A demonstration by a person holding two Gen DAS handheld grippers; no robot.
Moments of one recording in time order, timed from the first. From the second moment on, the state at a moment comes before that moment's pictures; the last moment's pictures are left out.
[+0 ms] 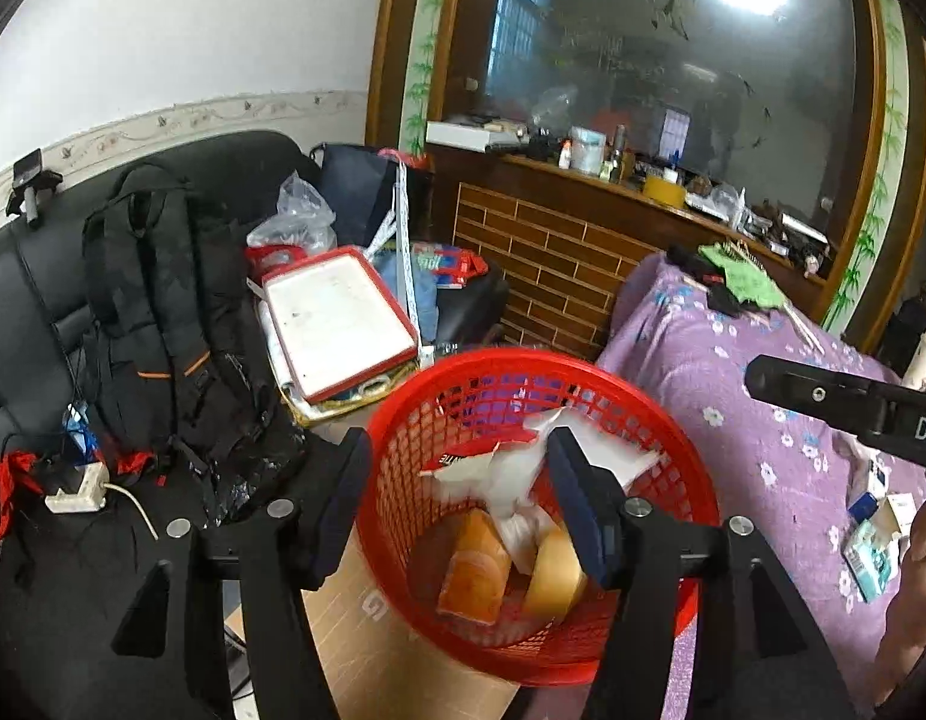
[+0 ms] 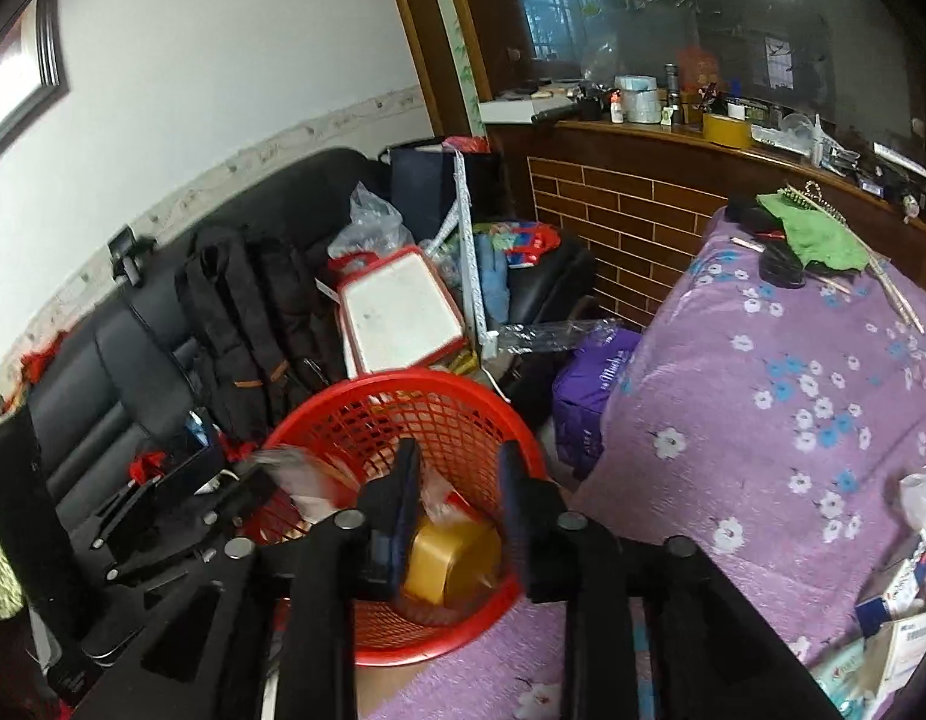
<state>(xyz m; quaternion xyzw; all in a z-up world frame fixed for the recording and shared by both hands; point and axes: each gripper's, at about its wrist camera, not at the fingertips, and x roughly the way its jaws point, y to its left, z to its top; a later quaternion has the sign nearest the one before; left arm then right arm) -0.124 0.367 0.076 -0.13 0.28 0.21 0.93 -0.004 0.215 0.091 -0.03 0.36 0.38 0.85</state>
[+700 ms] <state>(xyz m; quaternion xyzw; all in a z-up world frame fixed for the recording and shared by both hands) -0.109 0.219 0.090 -0.06 0.30 0.07 0.95 -0.058 0.014 0.077 0.04 0.36 0.27 0.89</state>
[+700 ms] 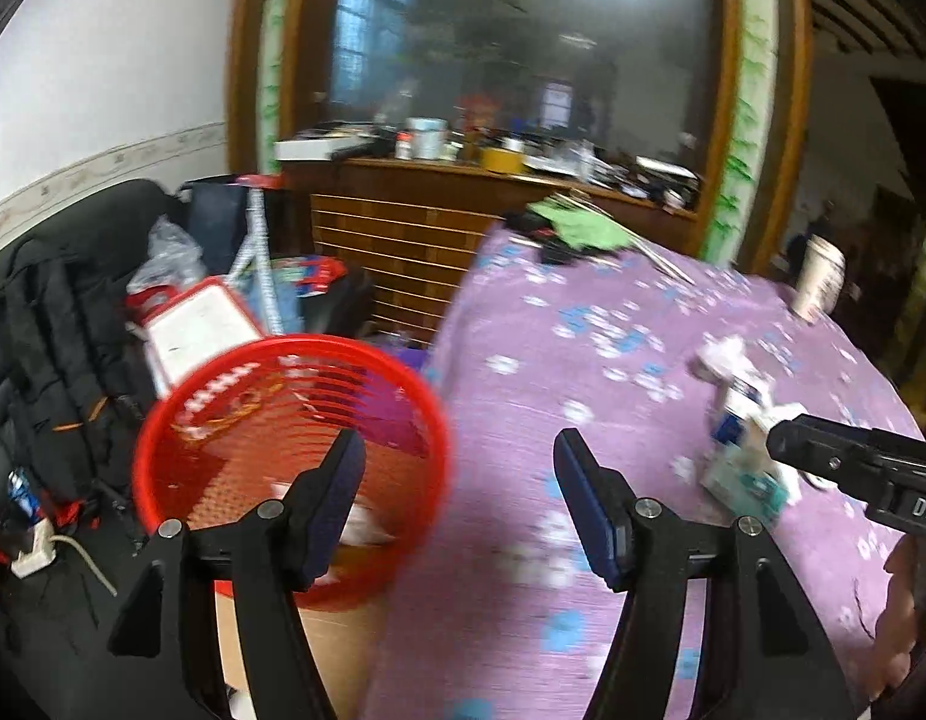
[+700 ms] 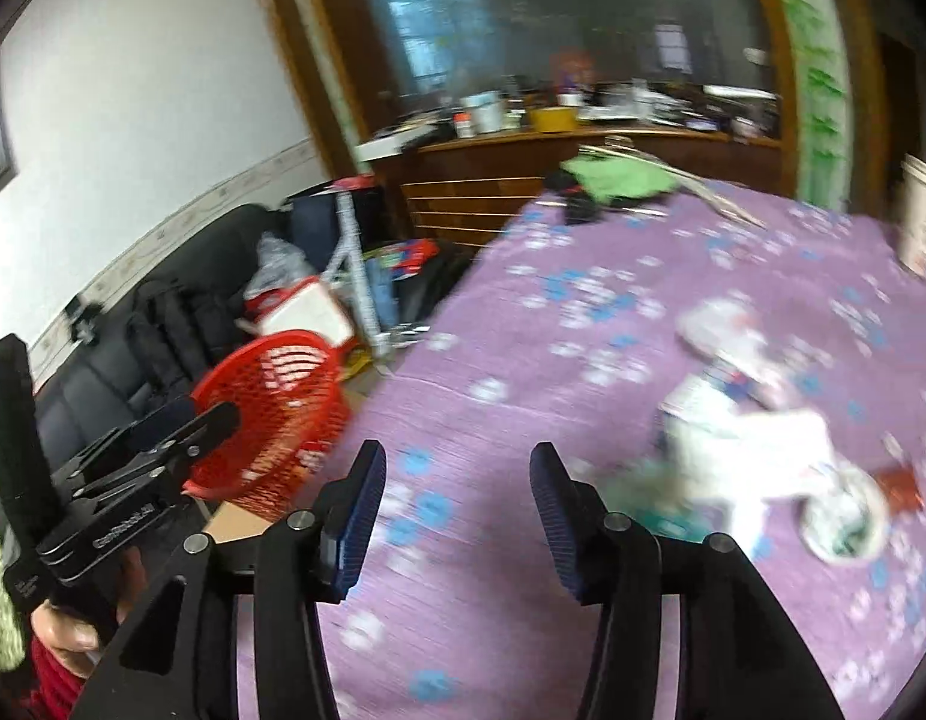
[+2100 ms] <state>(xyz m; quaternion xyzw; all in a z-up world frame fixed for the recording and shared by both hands) -0.028 0.045 0.034 -0.01 0.44 -0.07 0.89 -0.044 -0.153 0.043 0.03 0.26 0.14 0.95</state>
